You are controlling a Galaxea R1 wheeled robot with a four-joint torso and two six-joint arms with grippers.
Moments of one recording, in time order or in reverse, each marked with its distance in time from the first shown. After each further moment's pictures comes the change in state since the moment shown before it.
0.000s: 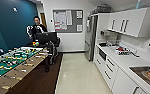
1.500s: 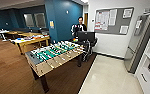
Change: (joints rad) left arm 0.000 0.019 -0.006 0.001 -0.002 0.000; right arm -0.002 0.007 -0.011 0.000 0.028 0.000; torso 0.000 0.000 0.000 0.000
